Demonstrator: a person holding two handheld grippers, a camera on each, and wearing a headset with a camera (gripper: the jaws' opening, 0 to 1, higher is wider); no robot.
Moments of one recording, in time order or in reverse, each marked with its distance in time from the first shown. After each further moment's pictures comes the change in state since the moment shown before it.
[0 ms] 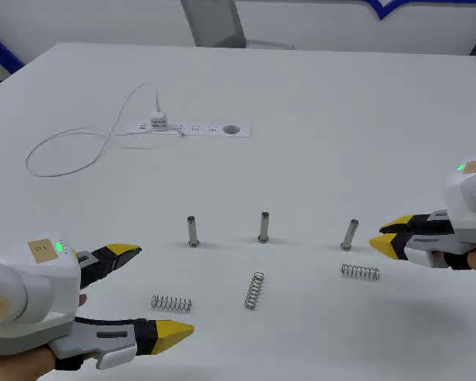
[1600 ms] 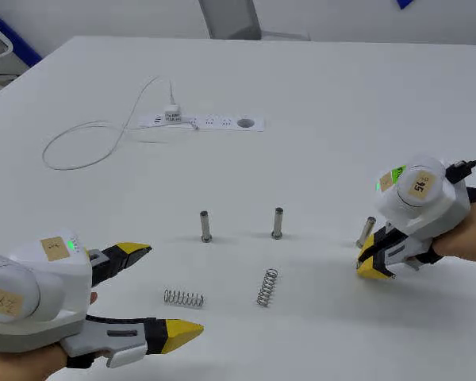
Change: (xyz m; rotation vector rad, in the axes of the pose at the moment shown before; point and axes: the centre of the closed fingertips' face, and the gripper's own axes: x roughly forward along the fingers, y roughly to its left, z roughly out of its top) left arm 0.000 0.003 -0.008 -0.013 0.019 0.009; right arm 0.057 0.030 -0.036 -0.384 0.351 0.313
